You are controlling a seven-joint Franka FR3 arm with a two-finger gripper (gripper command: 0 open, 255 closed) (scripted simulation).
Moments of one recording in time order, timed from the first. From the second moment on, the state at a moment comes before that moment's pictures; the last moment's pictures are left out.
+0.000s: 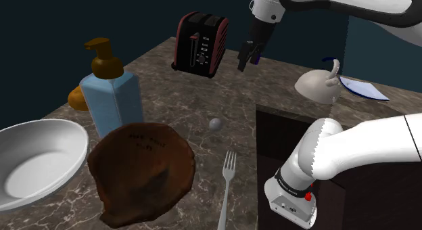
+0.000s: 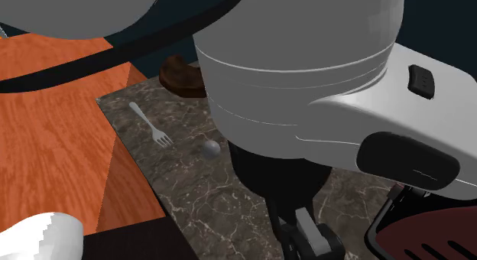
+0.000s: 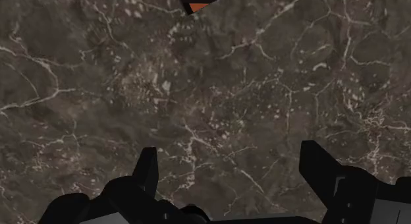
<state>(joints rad) 0.01 -0.74 -0.03 -2.27 -0.05 1.62 -0.04</state>
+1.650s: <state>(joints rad) 0.11 -0.68 0.46 -2.42 0.16 1.74 0.50</state>
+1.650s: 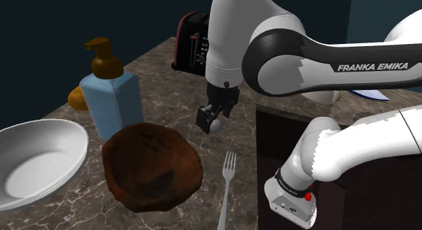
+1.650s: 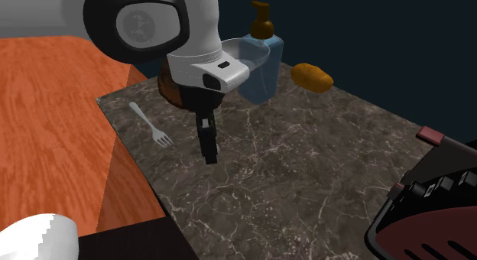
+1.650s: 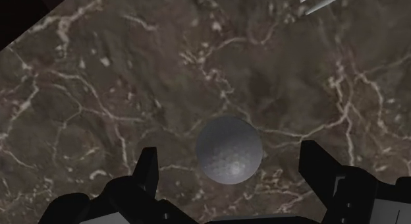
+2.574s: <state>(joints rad) 0.12 -0.68 0.46 -2.46 0.18 1.78 0.50</state>
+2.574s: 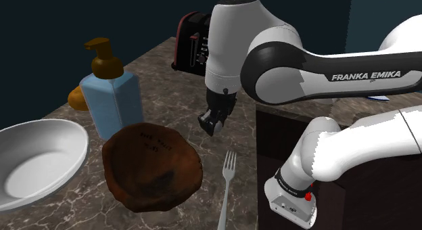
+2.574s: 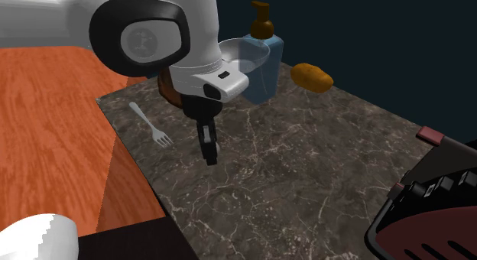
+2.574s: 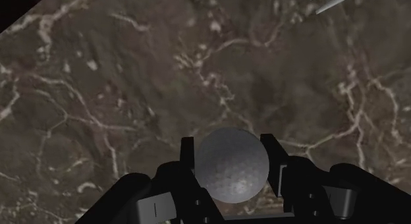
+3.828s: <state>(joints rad) 0.10 -0.68 0.43 -2.31 0.15 1.63 0.48</state>
